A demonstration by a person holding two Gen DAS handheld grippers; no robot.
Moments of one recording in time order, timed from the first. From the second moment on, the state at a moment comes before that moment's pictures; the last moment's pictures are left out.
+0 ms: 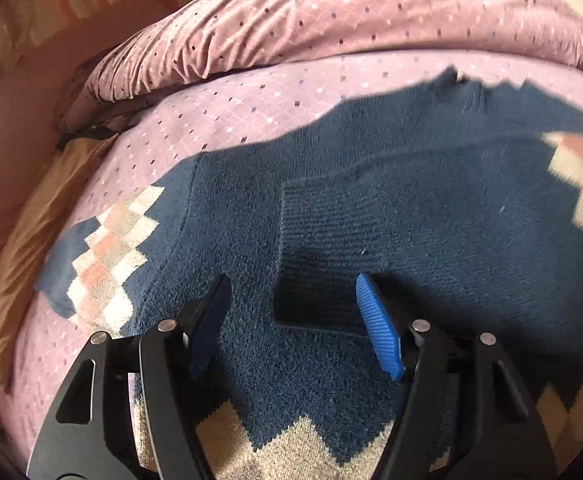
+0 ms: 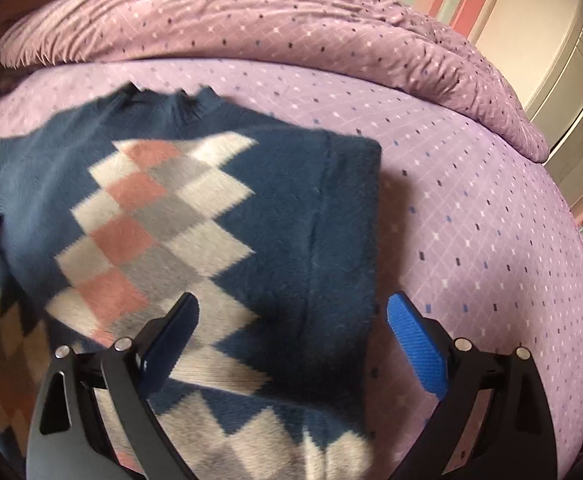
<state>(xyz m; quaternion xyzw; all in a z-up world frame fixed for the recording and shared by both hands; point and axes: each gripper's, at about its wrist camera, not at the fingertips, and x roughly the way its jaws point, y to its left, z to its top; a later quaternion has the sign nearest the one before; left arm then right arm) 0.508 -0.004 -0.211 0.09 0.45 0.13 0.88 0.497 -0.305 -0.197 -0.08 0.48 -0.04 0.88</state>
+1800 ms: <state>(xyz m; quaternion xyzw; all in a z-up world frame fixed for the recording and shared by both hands) 0.461 0.430 -0.197 -0.09 0.40 0.22 0.89 0.459 -0.013 -0.140 -0.04 0.41 0.15 0.90</state>
